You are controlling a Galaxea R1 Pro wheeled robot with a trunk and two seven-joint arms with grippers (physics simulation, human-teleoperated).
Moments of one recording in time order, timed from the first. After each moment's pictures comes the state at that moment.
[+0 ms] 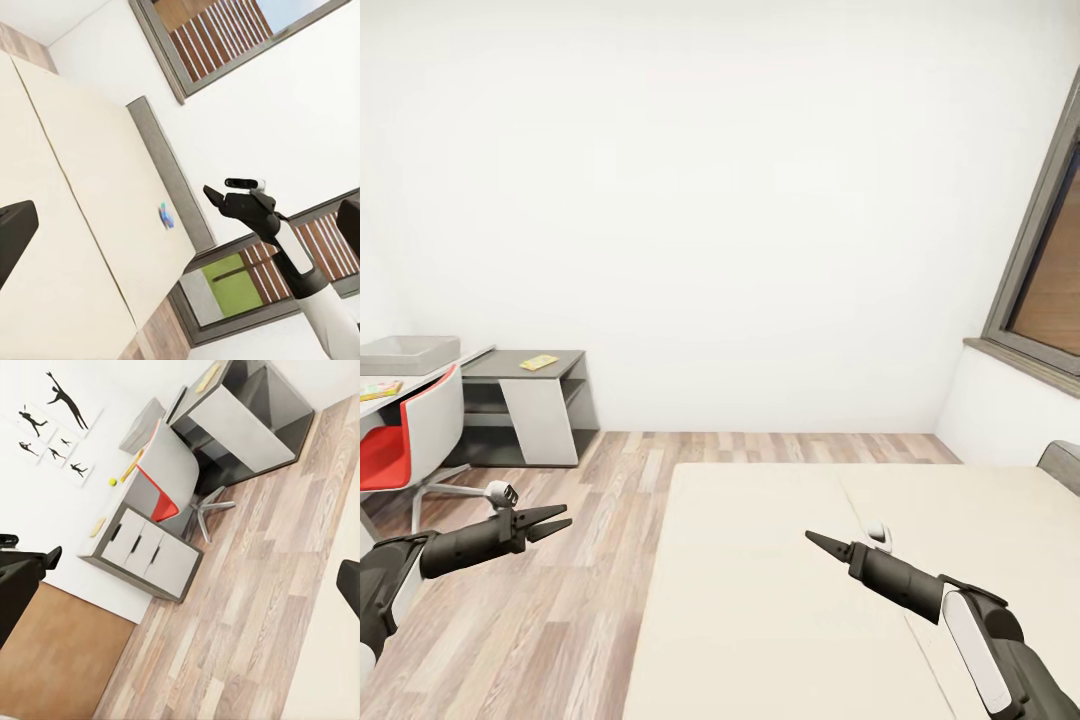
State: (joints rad) left arm -0.60 0.39 0.27 -0.73 0.13 0.83 -1.57; right arm -0.29 -0.15 -0.17 -1.21 -0.50 0.74 0.90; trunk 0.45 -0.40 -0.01
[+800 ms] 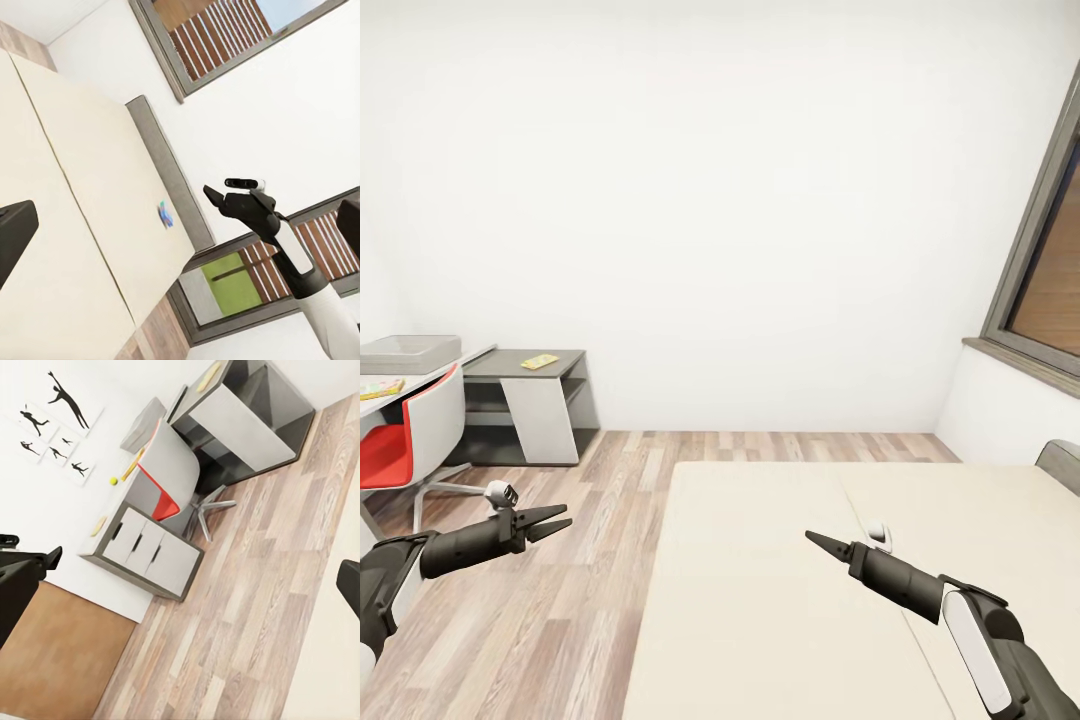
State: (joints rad) left arm -0.60 0.39 0.27 -0.73 0.13 0.83 -1.57; right arm -0.29 -0.15 -0.17 -1.21 -0.50 0.74 0.90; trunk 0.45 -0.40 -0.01
